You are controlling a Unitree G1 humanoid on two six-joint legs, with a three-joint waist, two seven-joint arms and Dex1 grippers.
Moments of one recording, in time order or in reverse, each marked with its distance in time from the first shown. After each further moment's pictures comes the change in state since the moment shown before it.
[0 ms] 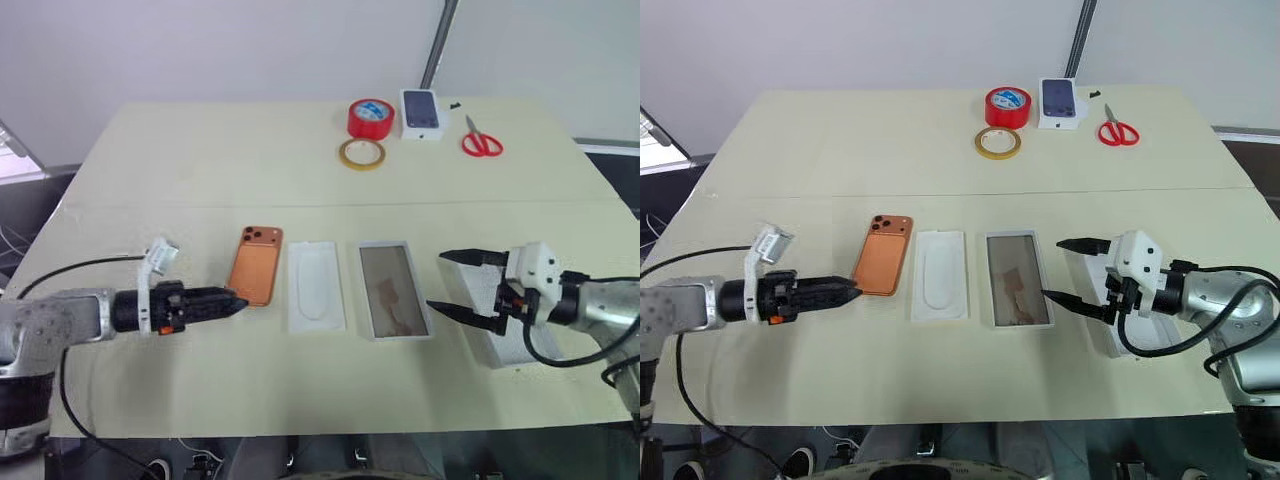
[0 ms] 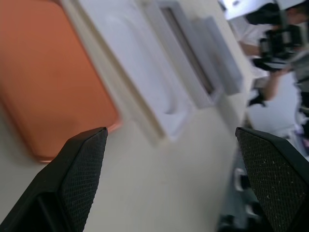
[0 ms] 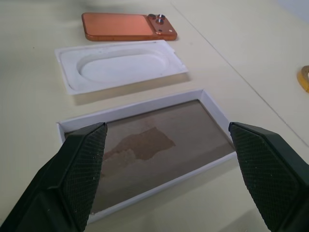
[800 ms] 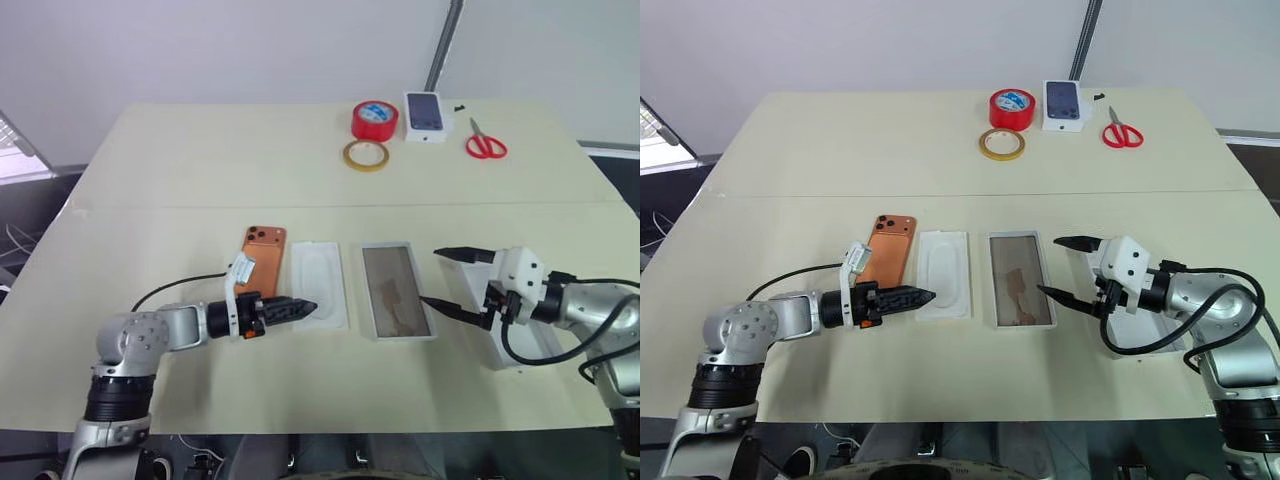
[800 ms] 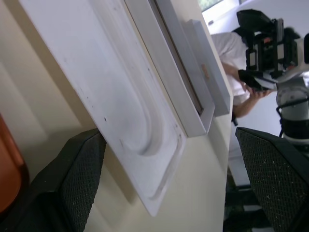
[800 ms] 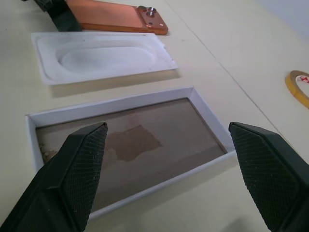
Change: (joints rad) left arm -0.063 -0.381 -0.152 0.100 0.070 -0.105 0.248; right arm -0.028 0.062 0.035 0.059 -0.103 -0.104 -0.045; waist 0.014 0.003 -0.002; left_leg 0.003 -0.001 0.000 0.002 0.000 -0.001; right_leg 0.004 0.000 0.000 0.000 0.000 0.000
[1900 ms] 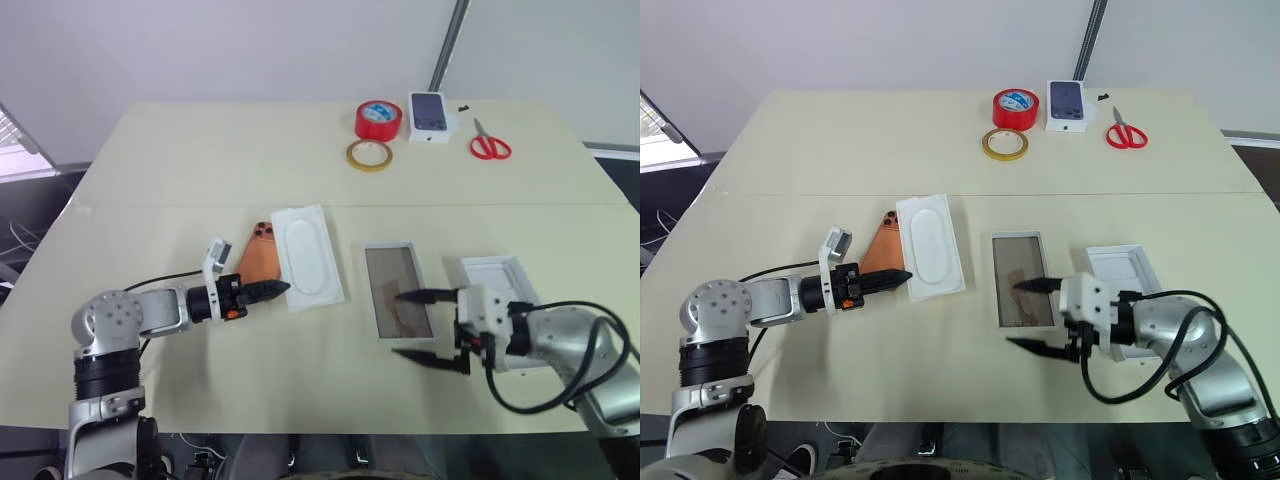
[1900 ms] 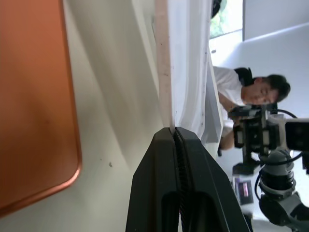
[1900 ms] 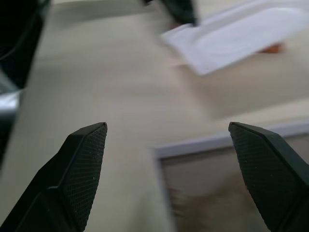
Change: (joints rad) left arm -0.124 0.009 0.192 0.133 -0.117 0.254 0.141; right arm 0.118 -0.005 0.198 -0.186 0.005 0.062 0.106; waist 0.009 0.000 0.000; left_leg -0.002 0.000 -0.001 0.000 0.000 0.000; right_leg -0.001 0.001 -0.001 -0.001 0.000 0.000
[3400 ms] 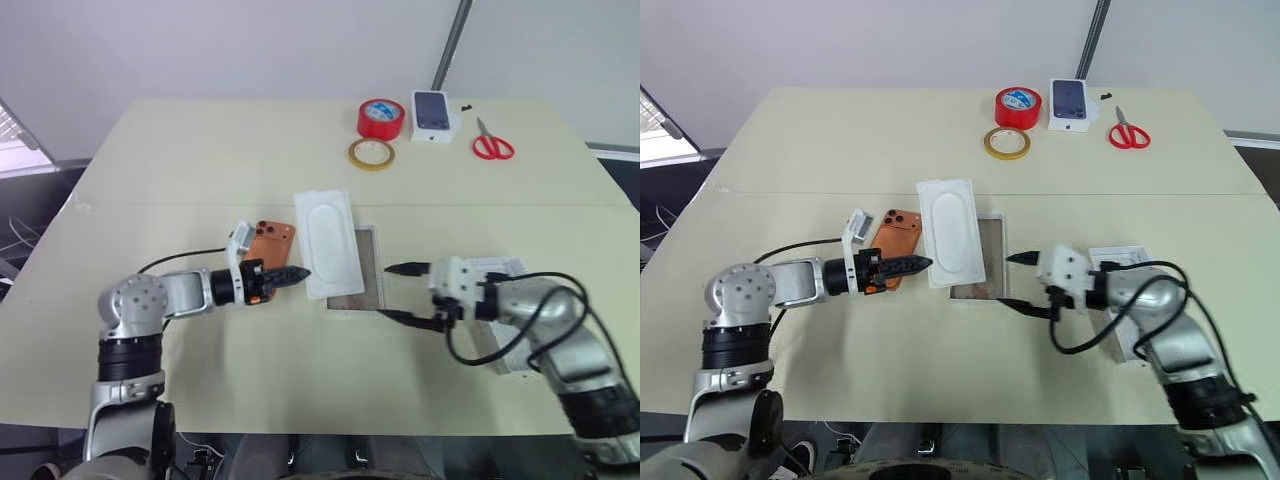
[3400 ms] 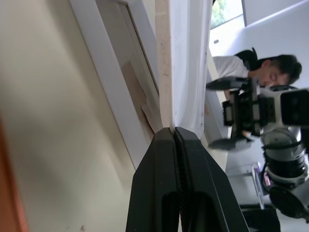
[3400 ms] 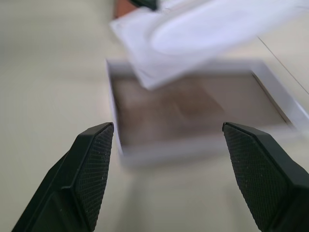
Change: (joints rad) left arm -0.083 -0.092 -0.112 -0.022 0.049 -0.094 0.039; right arm -0.200 0.037 -0.046 0.202 -0.096 0.005 -0.065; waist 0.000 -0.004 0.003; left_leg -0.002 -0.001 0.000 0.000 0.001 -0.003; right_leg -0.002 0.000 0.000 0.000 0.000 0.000
